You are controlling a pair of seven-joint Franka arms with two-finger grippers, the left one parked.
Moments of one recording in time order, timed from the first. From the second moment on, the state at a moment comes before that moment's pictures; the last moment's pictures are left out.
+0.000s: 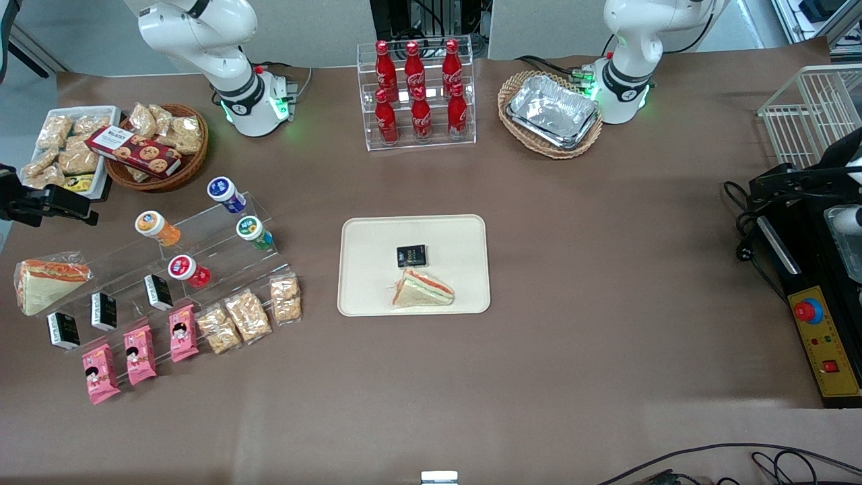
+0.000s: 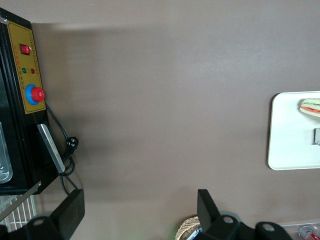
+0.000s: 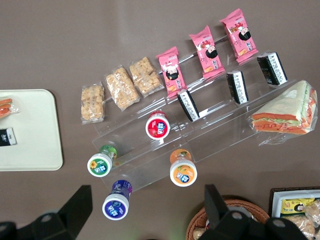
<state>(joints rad) 0.13 0.06 -0.25 -1.48 0.03 1.47 -0.08</state>
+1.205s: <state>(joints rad) 0.13 -0.05 -0.23 -1.61 0.09 1.39 -0.06</state>
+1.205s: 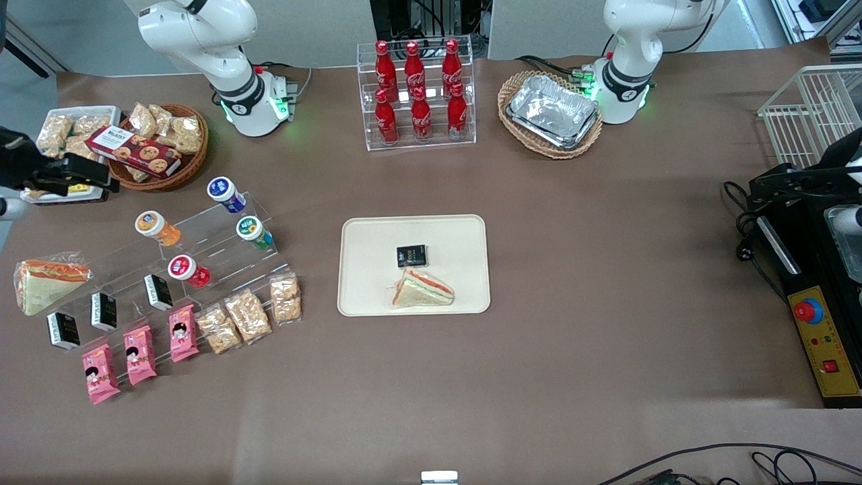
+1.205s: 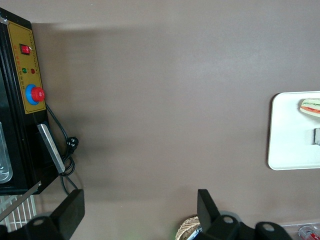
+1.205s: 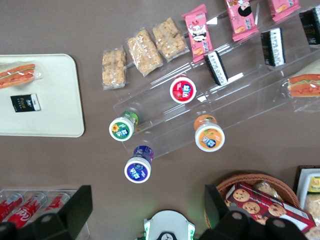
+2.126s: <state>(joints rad) 0.14 -0.21 -0.06 -2.16 0.09 1.91 0.08</state>
